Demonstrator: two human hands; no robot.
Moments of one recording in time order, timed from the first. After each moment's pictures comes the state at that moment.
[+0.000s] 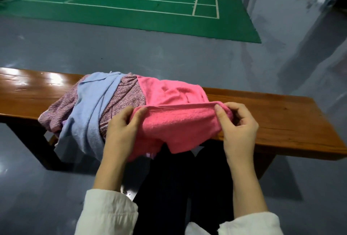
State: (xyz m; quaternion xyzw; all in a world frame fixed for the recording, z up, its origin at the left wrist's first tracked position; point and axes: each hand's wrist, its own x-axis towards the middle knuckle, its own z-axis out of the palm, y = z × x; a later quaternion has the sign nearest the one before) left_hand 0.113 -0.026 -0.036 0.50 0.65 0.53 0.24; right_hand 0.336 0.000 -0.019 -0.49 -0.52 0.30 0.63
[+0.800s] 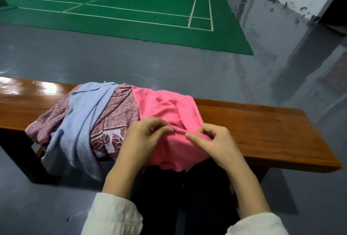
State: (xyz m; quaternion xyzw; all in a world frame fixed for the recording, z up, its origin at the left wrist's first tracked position) left_hand 0.150 0.001 -0.028 0.64 0.58 0.46 0.21; right_hand 0.346 0.025 -0.028 -0.50 -0.70 0.36 0.36
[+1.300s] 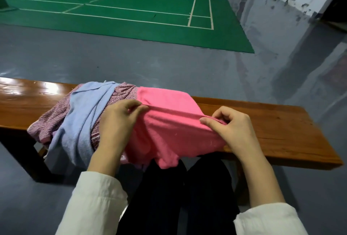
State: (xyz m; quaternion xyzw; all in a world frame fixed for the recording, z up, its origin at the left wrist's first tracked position) left_hand 0.116 0.016 -0.008 0.54 0.71 0.44 0.07; right_hand 0.371 0.038 -0.006 -0.58 -0.68 0.22 0.39
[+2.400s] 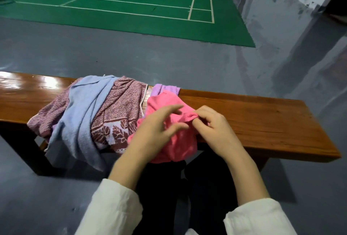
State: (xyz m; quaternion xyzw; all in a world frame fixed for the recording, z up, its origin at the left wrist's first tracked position) left_hand 0.171 -0.004 -0.022 0.68 0.55 0.41 0.24; right_hand 0.342 0.021 -0.010 -0.47 -0.75 0.32 0.34
